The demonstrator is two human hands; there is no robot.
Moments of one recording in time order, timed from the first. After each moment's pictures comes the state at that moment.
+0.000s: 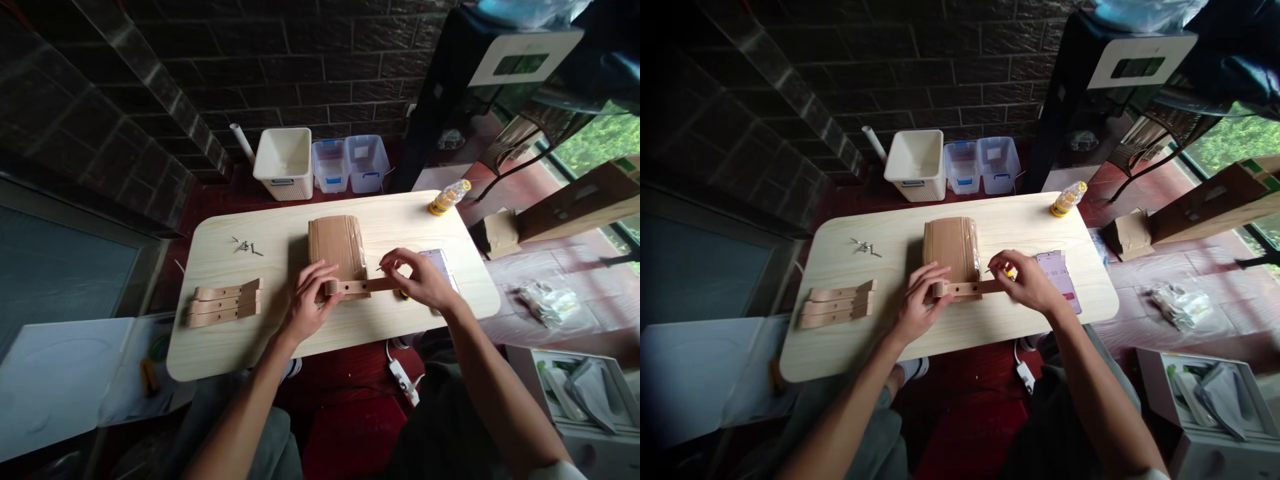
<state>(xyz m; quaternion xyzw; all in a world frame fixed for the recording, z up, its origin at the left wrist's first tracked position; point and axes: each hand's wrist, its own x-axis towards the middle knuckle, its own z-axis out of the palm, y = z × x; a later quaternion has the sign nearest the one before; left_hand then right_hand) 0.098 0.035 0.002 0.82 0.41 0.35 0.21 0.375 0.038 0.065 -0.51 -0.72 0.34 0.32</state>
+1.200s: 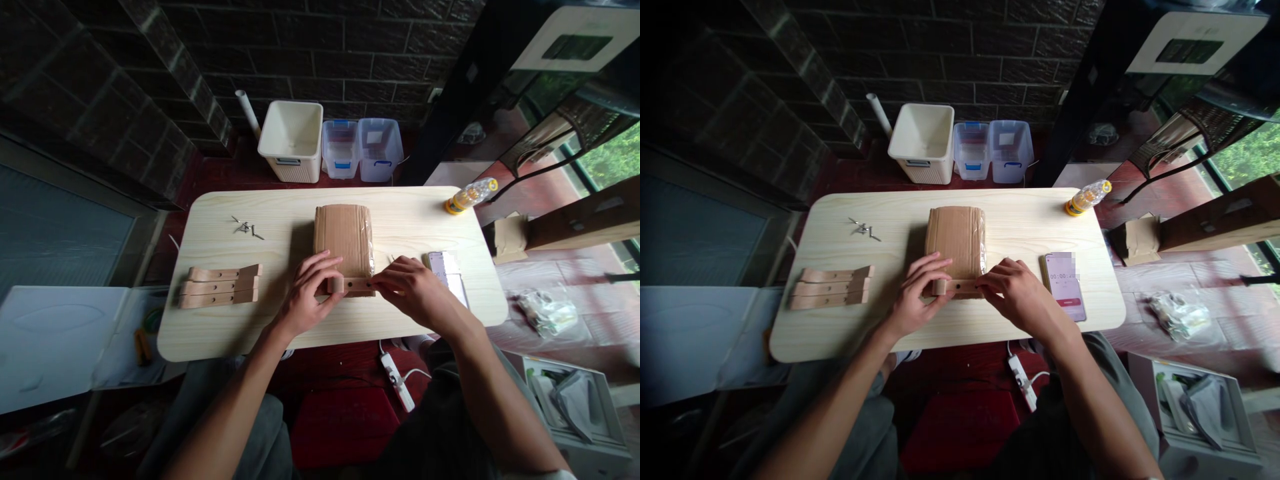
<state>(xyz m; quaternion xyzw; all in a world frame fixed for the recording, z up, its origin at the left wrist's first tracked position) 0.092 0.041 0.000 0.81 0.41 0.36 0.24 0.347 0.037 0.071 -0.43 -0.86 0.23 0.17</state>
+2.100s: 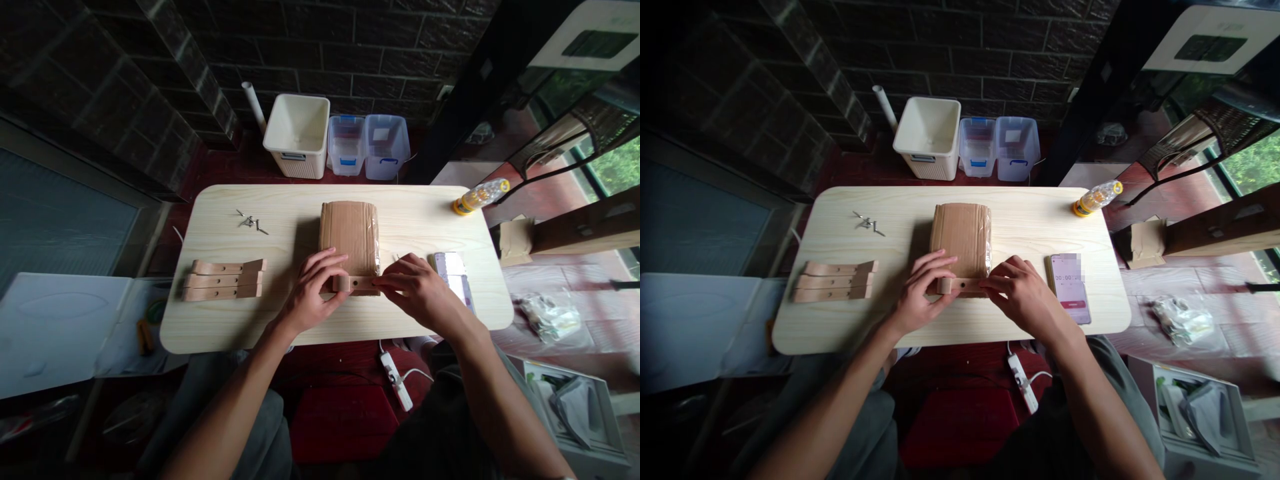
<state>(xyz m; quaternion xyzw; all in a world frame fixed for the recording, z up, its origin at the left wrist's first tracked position) 0.092 0.040 -0.001 0.80 0.41 0.38 0.24 0.344 0.036 0.067 -0.43 -0.87 0.18 0.16</state>
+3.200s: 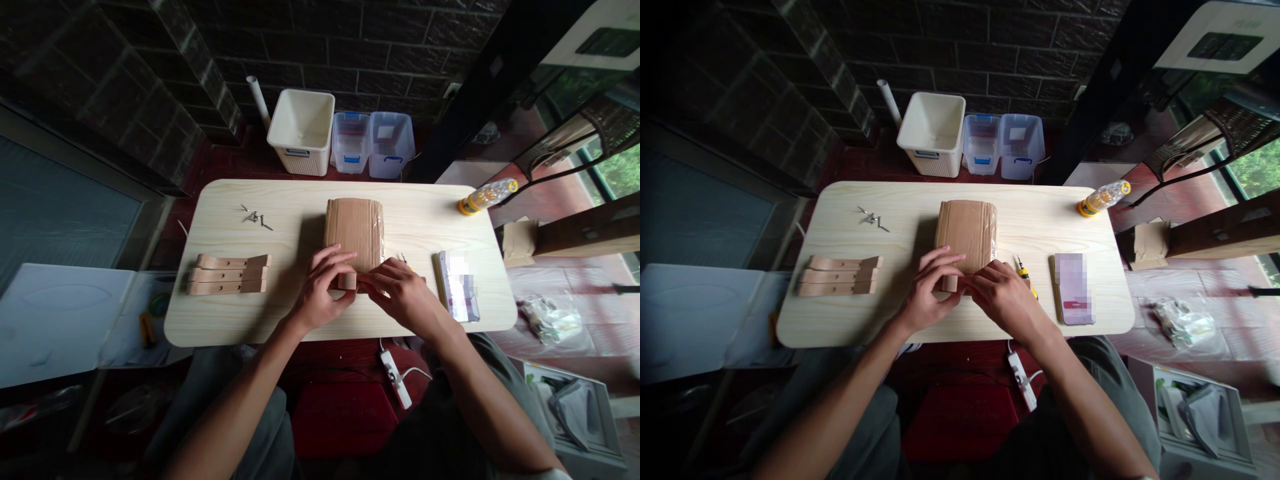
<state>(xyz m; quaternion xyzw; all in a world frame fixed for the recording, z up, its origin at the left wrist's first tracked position) 0.098 0.036 0.002 0.79 0.42 0.37 0.24 0.305 0.031 0.059 -0.42 -0.87 0.18 0.20</state>
